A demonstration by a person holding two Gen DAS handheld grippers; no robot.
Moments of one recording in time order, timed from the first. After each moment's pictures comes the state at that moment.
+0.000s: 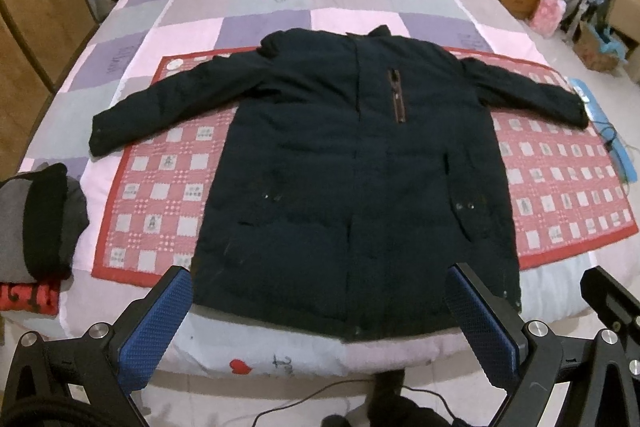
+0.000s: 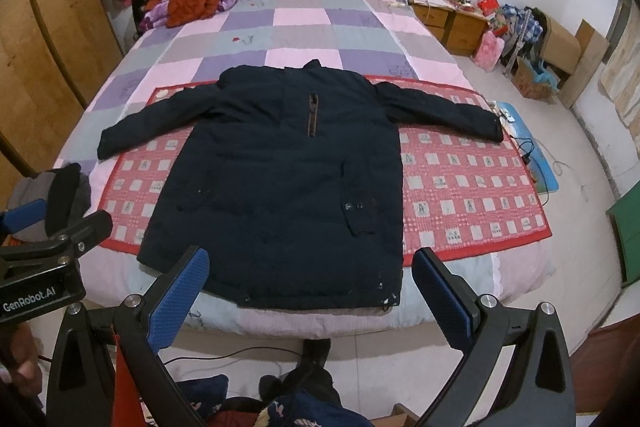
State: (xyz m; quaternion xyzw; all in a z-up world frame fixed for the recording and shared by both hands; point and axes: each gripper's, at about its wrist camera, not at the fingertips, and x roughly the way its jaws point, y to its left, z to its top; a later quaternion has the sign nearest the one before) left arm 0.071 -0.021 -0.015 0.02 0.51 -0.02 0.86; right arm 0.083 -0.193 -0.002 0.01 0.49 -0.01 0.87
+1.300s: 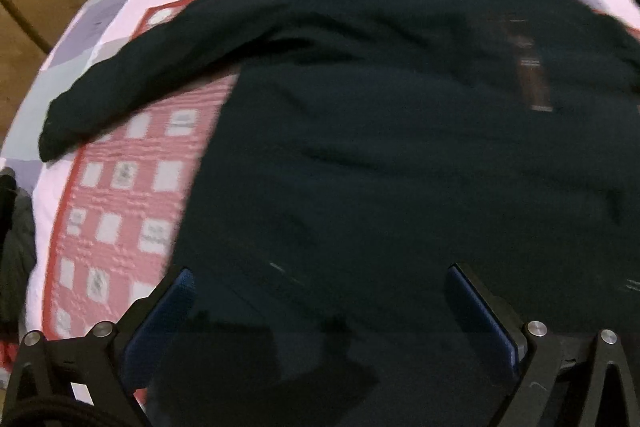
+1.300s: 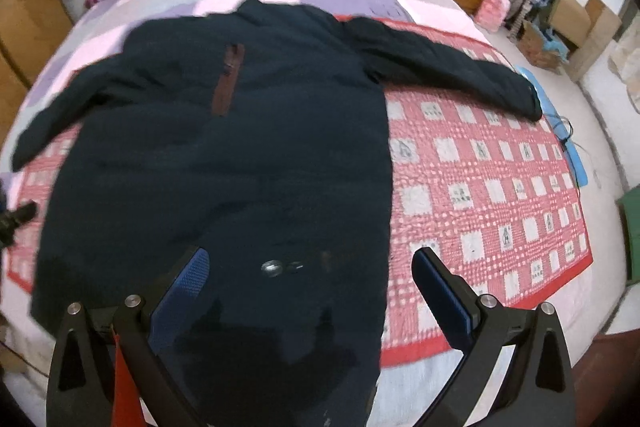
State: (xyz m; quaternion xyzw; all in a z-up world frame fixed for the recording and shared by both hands) left arm 0.289 0.013 -0.264 0.05 0.56 0.07 0.83; right arm 0.316 -0.329 -0.258 0.02 0.54 -0.04 0.84
